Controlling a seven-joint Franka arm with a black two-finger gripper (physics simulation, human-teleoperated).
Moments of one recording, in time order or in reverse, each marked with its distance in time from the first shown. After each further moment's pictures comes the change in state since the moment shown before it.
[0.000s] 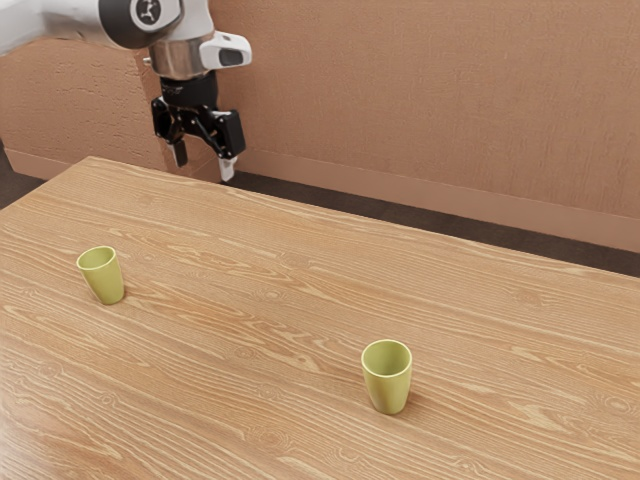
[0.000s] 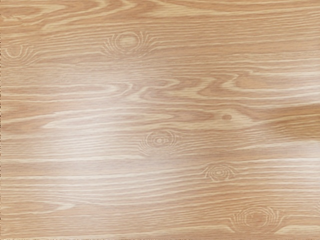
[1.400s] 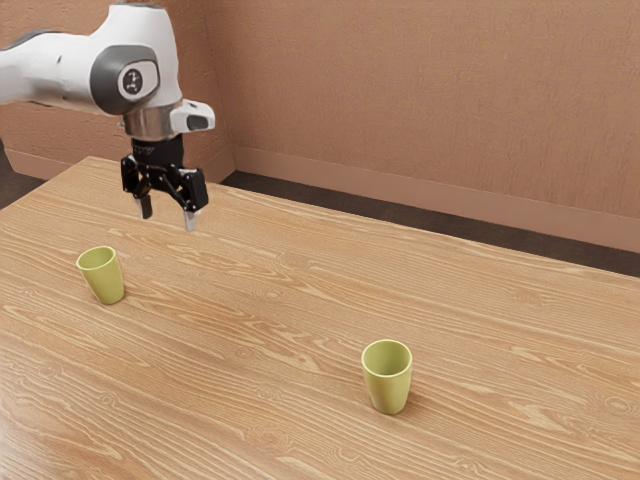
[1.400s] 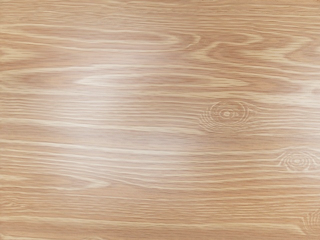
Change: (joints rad) arm 0.129 -0.016 0.028 -0.272 0.010 0.163 0.049
